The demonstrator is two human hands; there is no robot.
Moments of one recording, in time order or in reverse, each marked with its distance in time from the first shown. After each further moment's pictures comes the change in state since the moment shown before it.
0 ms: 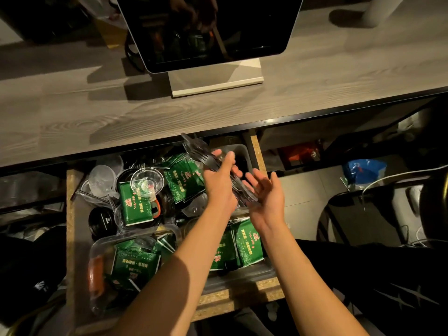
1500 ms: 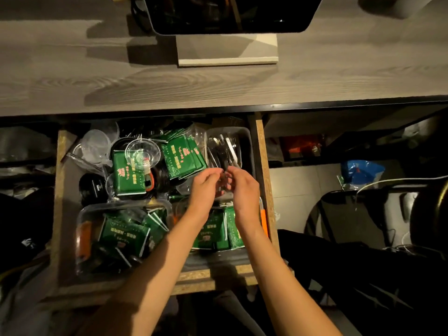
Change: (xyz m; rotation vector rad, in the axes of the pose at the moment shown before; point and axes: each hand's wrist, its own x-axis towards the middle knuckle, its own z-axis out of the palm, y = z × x) left_hand -0.004 -0.022 -0.077 0.697 -0.043 0.026; right_hand -0.004 0.040 0.001 -0.722 -0.095 -0.320
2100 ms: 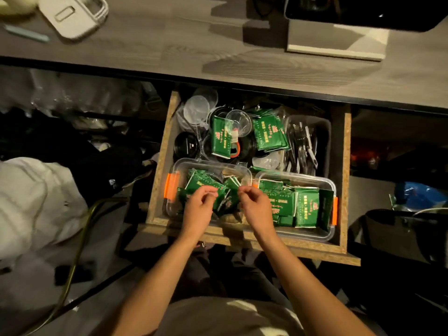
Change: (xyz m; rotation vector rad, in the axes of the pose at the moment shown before) left_hand -0.096 -0.086 -0.215 0.220 0.223 0.088; right_hand -0.117 0.089 0.103 -0.320 -0.268 -0.001
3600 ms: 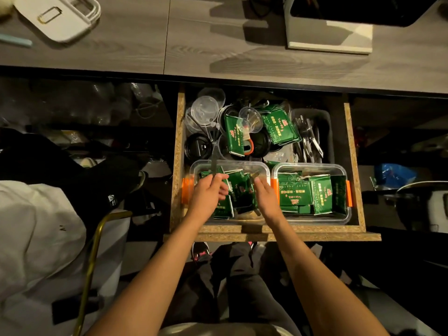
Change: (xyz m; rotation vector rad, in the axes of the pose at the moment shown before) left_hand 0.043 0.000 -0.067 -0.085 -0.277 0.052; right_hand -0.002 -0.004 0.055 -0.060 0.027 0.068
